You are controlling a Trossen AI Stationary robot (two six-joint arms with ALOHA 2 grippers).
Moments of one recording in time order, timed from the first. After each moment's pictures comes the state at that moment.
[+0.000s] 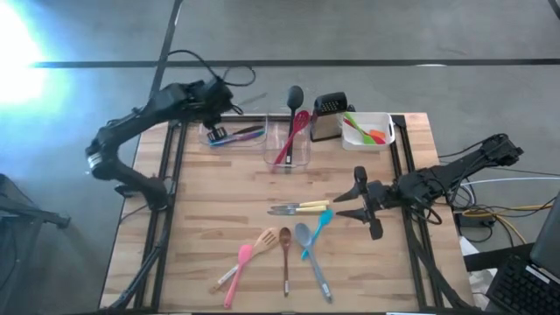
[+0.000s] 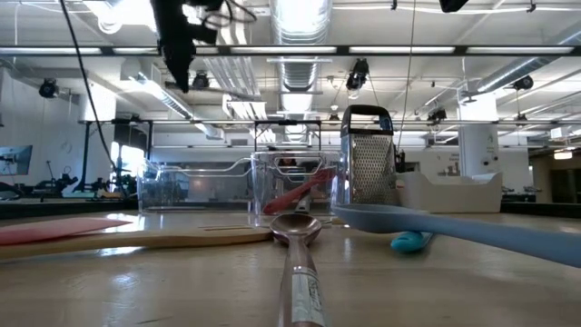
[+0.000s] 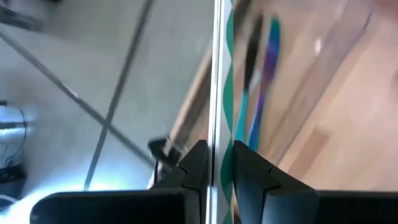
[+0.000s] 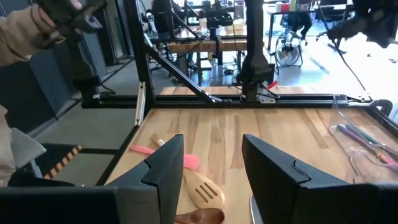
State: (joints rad) left arm 0.57 1.39 1.55 -1.27 -0.44 0.25; right arm 0.42 0.89 0.69 0.04 0.26 0.16
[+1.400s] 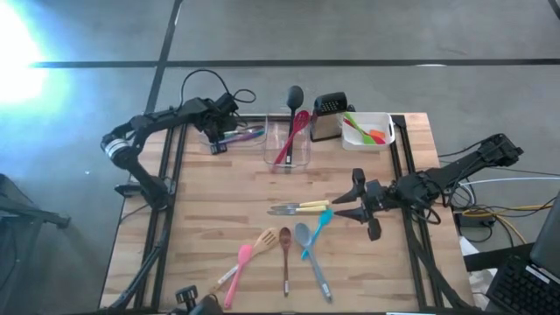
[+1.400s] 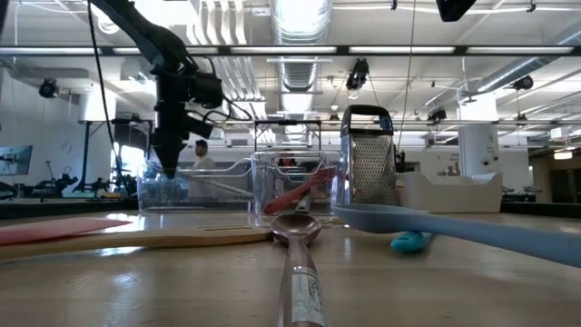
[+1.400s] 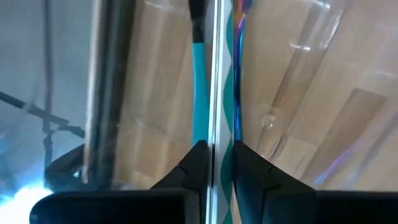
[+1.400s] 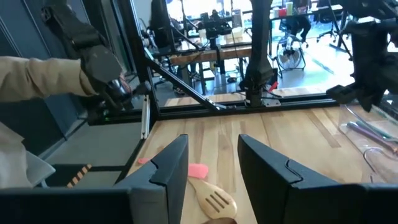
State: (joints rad) left arm 0.79 1.57 1.12 -0.87 -0.25 0.53; right arm 0.42 0.89 0.62 0.18 0.26 0.23
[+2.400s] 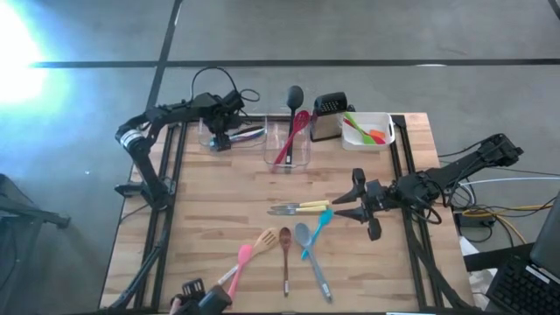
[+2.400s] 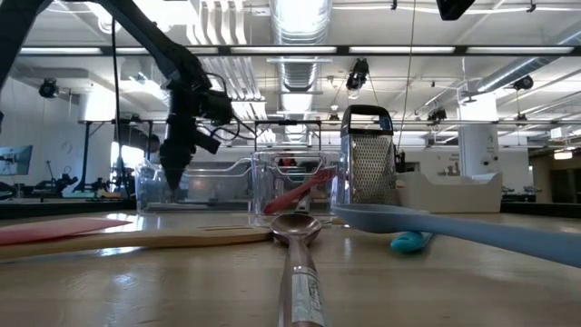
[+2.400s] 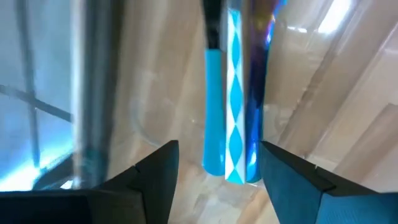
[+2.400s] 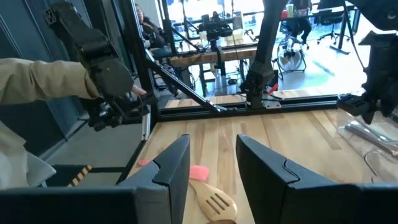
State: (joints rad) left arm 0.81 1.73 1.23 -0.92 -0.25 0.52; right arm 0.42 0.89 0.62 0.18 0.26 0.22
